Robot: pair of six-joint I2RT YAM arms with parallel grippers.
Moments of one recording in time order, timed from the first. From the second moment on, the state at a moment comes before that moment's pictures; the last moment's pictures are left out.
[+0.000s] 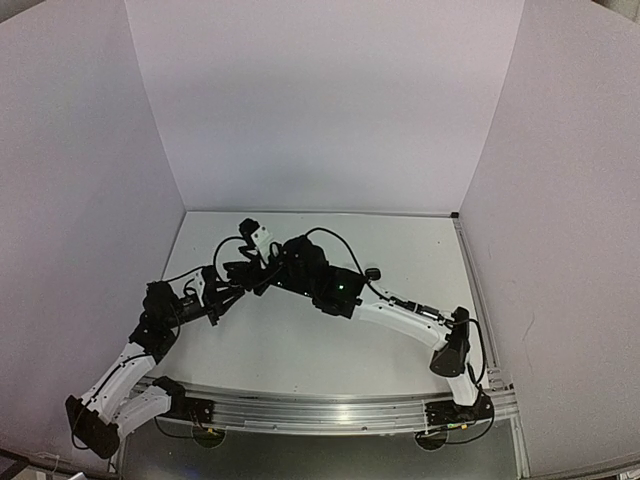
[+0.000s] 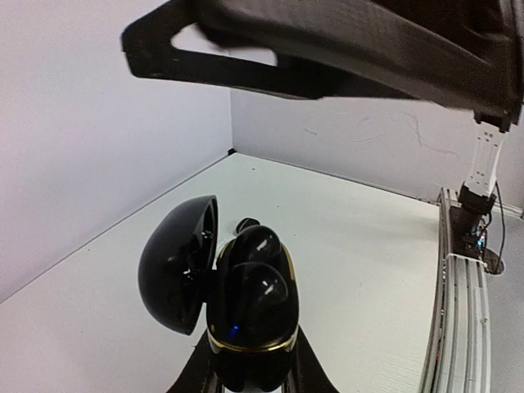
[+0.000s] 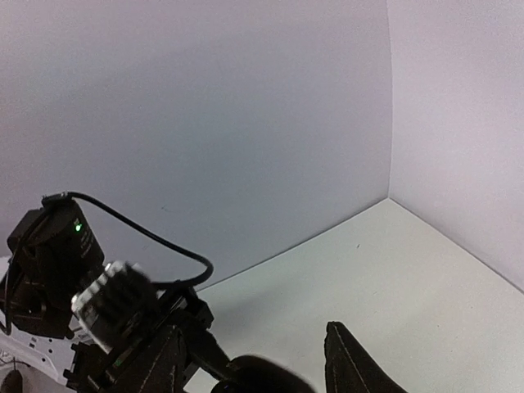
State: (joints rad) left arm -0.42 0.80 0.59 0.14 0.64 0.05; right arm 1.15 2.10 2.19 -0.20 0.01 0.16
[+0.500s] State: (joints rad) left arm -0.42 0.80 0.60 -0.02 0.66 0.39; right arm 1.12 2.13 2.17 -0.41 0.02 0.39
